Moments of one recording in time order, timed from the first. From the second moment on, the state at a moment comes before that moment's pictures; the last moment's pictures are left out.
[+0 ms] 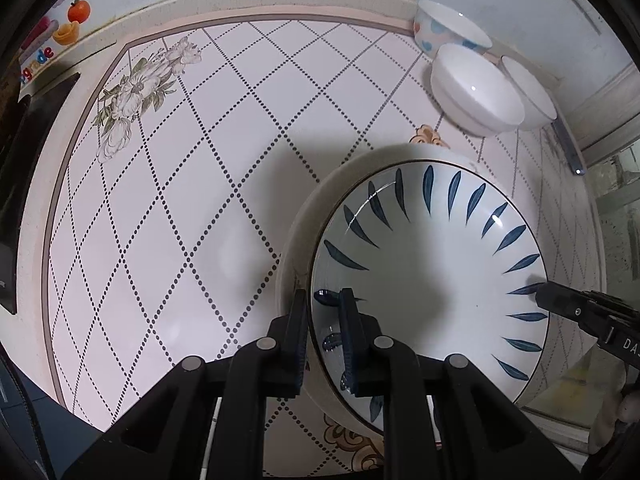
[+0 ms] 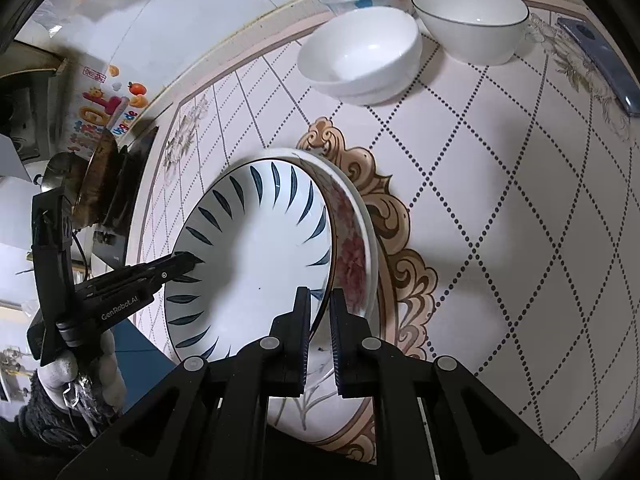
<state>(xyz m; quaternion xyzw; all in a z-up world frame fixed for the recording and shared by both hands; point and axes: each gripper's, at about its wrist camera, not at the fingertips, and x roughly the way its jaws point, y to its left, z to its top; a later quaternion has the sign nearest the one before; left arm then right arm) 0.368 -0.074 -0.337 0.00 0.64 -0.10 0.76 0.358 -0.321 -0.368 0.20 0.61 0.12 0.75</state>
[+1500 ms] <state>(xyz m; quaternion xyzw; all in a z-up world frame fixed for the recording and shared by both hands) 0.362 -0.088 -0.267 0.00 0.66 -0.06 0.75 0.359 -0.322 -0.318 0.17 0.66 0.09 0.72</state>
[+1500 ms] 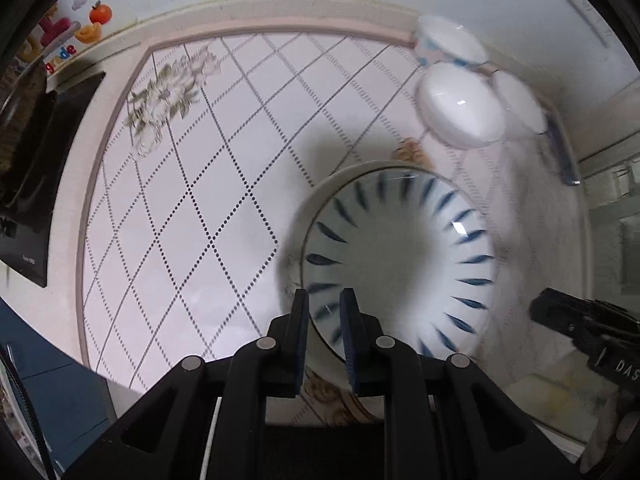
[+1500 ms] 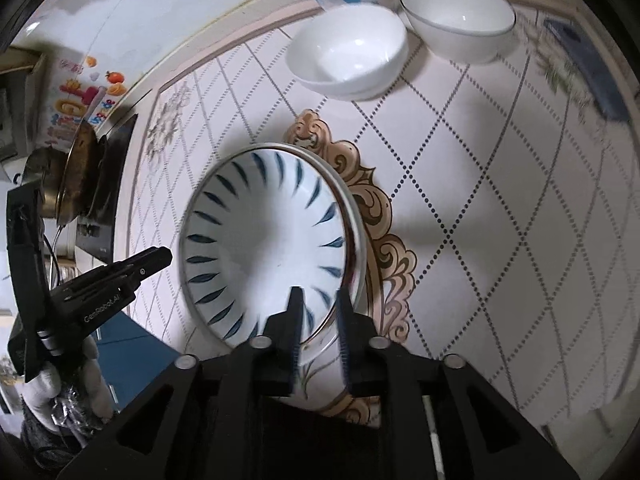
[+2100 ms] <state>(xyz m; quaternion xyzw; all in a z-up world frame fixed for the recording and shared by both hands) 0.318 -0.102 -0.153 -0.01 0.62 -0.08 0.78 0.316 -0.315 -0.176 0.13 0.62 0.12 0.77</state>
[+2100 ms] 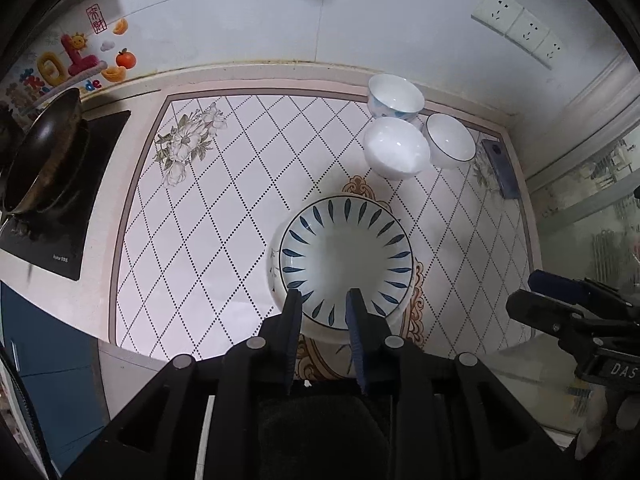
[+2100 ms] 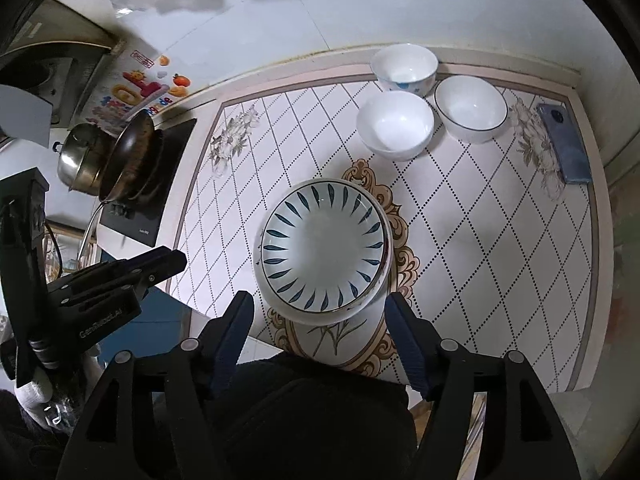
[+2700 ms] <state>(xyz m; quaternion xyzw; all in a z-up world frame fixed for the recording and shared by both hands) 0.411 -0.125 -0.206 -0.04 0.61 -0.06 0.79 0.382 -0.358 -0.220 0.18 0.59 0.10 0.78</state>
